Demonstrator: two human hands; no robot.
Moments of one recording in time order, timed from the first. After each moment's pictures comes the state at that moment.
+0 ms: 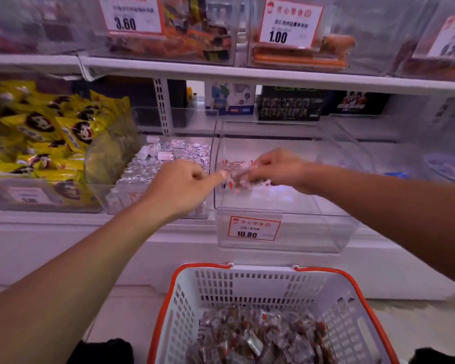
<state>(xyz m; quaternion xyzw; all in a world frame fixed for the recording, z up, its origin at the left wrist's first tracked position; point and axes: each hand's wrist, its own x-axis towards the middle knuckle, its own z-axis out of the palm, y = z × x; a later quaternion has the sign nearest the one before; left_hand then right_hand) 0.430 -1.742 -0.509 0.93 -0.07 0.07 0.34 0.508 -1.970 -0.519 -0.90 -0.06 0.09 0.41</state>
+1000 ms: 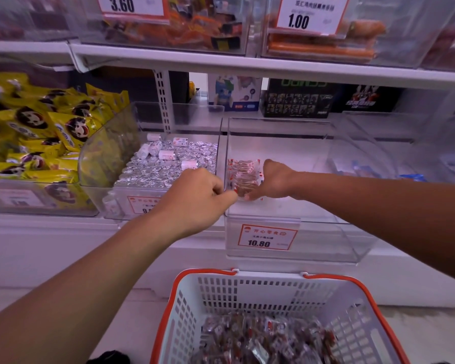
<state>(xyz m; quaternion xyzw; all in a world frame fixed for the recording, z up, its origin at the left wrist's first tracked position) 0.447 -1.749 -0.527 0.93 -0.14 0.06 0.34 0.549 -1.947 -0.555 -0.96 -0.03 0.11 0.24</state>
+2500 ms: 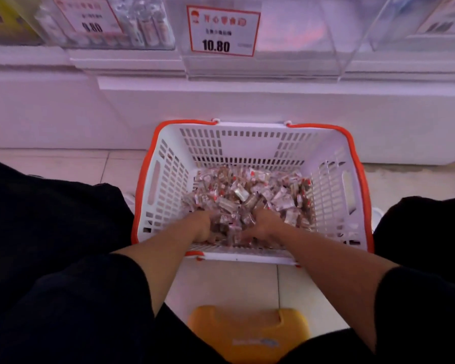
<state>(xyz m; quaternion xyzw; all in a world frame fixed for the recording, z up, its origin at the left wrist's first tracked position) 0.269 -1.796 -0.867 0.89 -0.02 -0.43 0.12 0.262 -2.003 -0.880 -0.90 0.00 0.36 0.26</state>
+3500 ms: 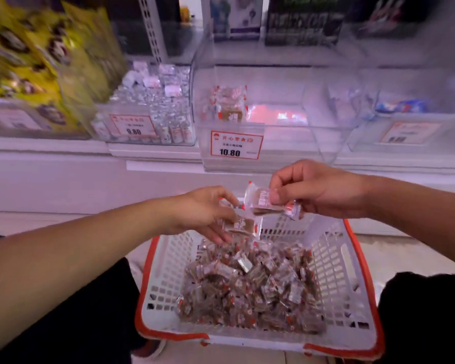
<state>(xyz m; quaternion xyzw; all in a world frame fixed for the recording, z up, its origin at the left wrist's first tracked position) 0.352 -1.796 -0.628 0.74 0.00 -0.38 0.56 0.358 -2.037 -0.585 -0.70 -0.12 0.36 0.60</state>
